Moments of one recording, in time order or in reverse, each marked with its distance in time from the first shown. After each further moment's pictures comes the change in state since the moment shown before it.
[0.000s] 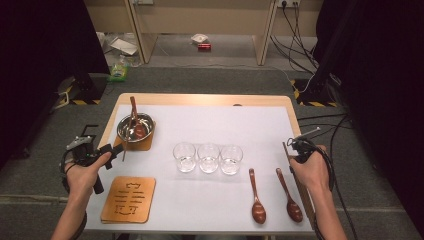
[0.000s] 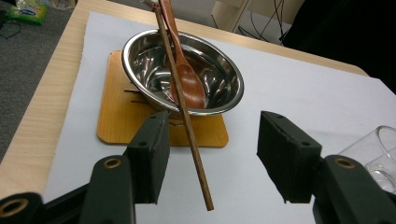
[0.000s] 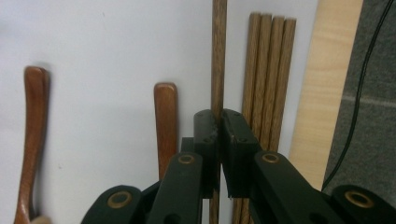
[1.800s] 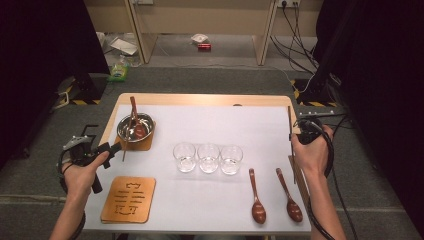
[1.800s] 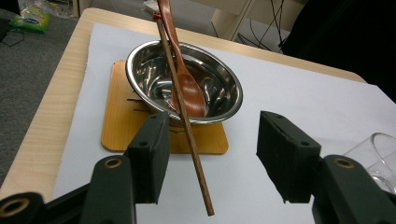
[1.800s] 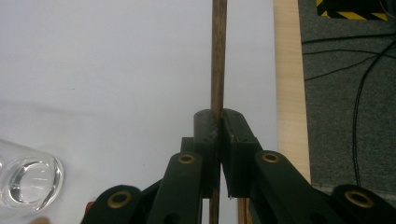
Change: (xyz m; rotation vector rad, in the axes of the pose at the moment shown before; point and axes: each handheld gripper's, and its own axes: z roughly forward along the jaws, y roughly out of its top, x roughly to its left) left arm 0.001 0.004 -0.006 -0.031 0.003 0.003; right arm 0.005 0.031 -0.048 -0.438 0.014 0.042
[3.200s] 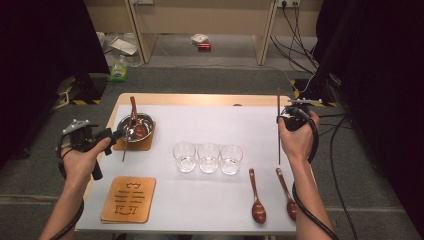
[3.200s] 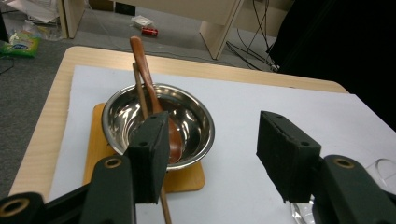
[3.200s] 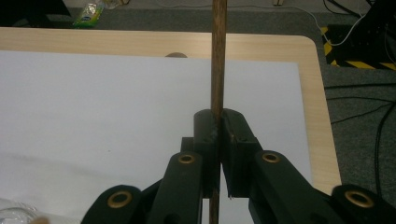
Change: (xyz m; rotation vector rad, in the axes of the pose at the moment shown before) left arm -0.029 0.046 0.001 -0.024 -0.046 0.067; right arm 0.031 0.034 0.009 -0.167 0.043 -0.016
